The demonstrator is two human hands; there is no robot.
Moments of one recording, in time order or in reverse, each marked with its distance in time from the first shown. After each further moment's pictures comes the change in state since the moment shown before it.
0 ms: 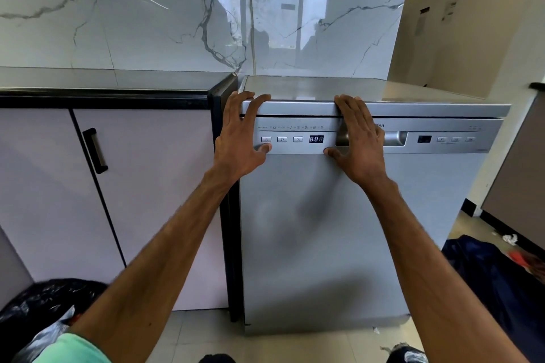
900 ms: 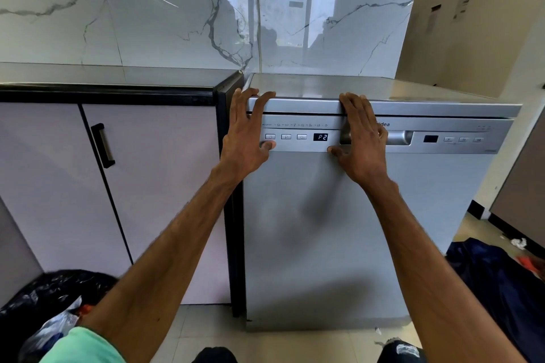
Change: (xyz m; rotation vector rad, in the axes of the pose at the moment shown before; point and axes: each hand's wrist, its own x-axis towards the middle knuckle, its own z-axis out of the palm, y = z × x) left_hand 0.001 0.002 0.007 0.021 -0.026 -0.030; right_hand 0.000 0.002 0.009 0.025 -0.015 0.013
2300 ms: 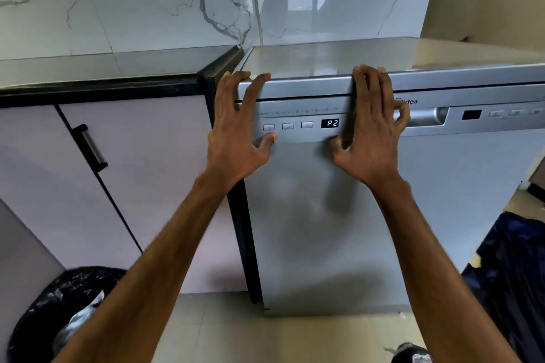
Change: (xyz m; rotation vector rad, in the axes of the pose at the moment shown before) left_hand -0.001 -0.005 0.000 0.106 -0.015 0.014; right_hand 0.001 -0.011 0.017 -0.176 0.119 -0.030
